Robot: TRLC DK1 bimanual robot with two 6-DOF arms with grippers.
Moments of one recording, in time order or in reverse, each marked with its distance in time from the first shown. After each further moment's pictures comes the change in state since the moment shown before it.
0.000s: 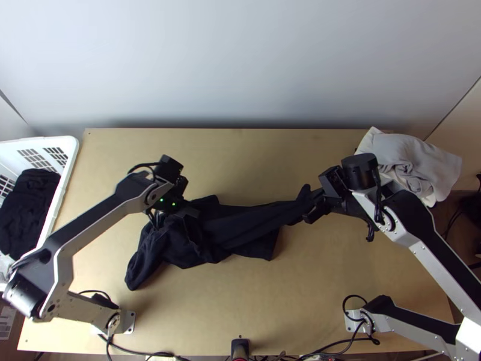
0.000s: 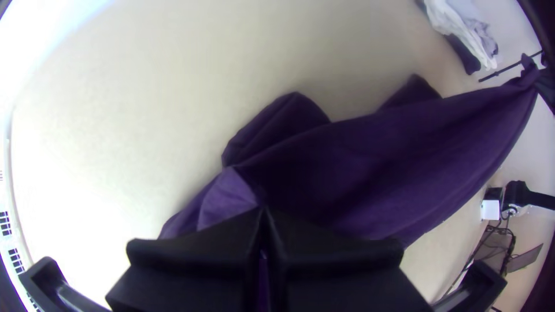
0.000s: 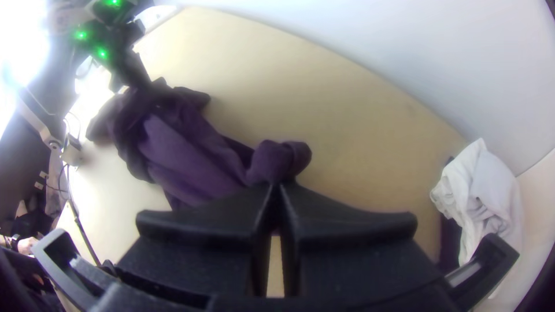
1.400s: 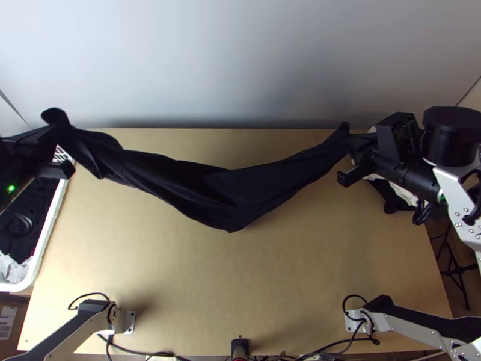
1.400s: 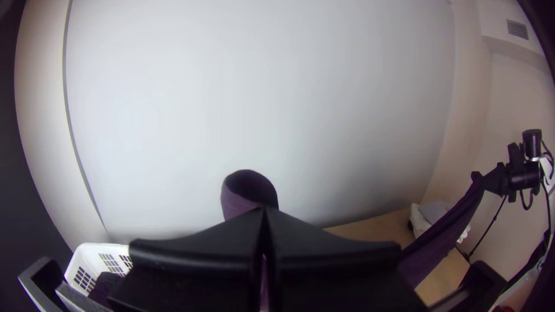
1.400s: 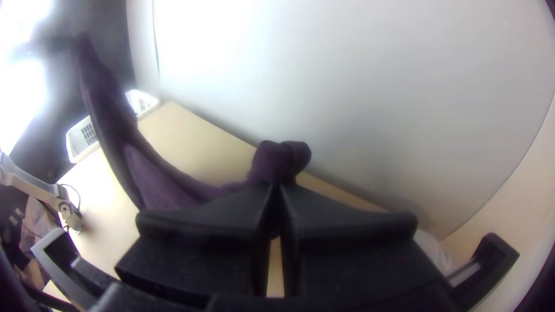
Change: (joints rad) left arm 0.424 -0.546 0.590 -0.136 -0.003 0.078; right arm -0.011 0.053 0.635 -0.193 0.121 -0.010
